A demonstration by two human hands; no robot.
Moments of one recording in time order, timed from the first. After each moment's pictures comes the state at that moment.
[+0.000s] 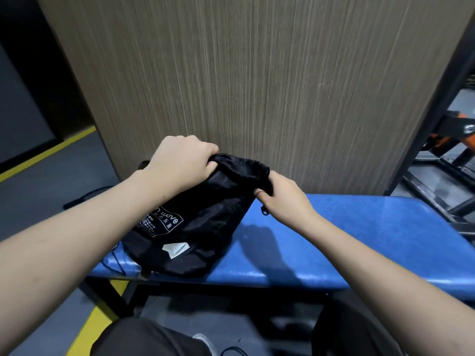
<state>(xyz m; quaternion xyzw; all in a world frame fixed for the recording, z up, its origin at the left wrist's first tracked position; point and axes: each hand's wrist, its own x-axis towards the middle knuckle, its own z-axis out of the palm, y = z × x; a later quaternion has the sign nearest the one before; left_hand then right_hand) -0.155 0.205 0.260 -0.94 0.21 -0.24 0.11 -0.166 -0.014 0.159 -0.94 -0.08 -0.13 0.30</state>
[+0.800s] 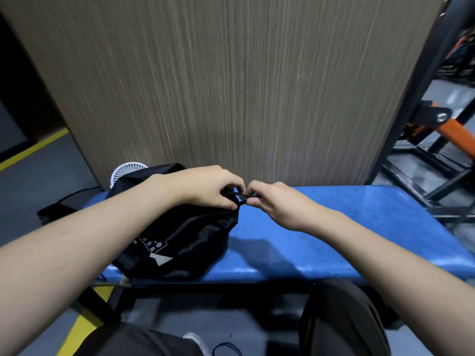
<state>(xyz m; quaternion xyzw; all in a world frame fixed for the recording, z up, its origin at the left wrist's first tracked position) -0.135 0.153 0.219 -0.90 0.43 0.05 -0.02 -0.196 -0.047 0.178 -0.95 -0.22 -0.03 0.19</state>
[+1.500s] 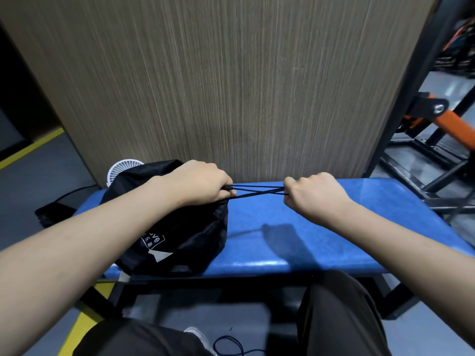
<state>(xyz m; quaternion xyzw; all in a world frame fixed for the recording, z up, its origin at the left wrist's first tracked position) -0.147 0.146 0.214 -0.92 0.36 -0.04 0.14 -0.196 -0.098 0.163 -0.96 -0.12 -0.16 -0.20</state>
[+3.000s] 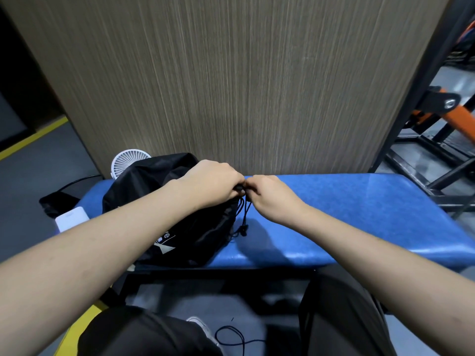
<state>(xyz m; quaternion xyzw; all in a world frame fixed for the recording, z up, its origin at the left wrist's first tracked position) -0.145 0.144 0.186 -0.91 0.38 -0.10 0.14 -0.187 -0.017 0.148 -0.95 -0.16 -0.08 0.24</state>
